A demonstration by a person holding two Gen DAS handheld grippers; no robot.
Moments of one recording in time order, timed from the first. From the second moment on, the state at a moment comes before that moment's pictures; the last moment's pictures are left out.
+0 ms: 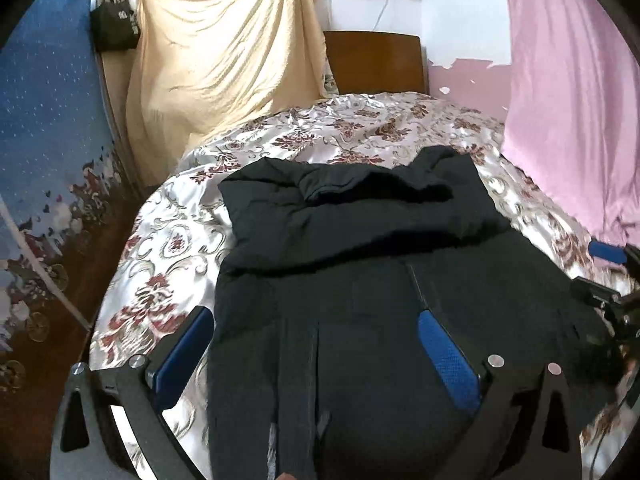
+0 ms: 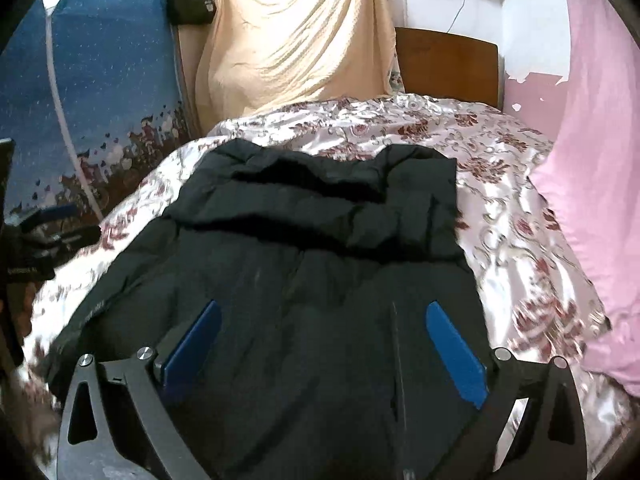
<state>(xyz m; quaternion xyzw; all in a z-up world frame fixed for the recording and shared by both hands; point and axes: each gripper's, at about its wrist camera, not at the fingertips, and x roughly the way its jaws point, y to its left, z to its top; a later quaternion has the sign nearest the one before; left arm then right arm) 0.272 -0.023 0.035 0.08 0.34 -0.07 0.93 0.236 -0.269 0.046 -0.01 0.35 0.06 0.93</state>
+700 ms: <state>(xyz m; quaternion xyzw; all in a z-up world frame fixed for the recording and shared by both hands) 0.135 0.012 -0.007 0.11 0.39 -0.09 0.91 0.110 -0.256 0.040 -0.08 0.40 0.02 0.91</state>
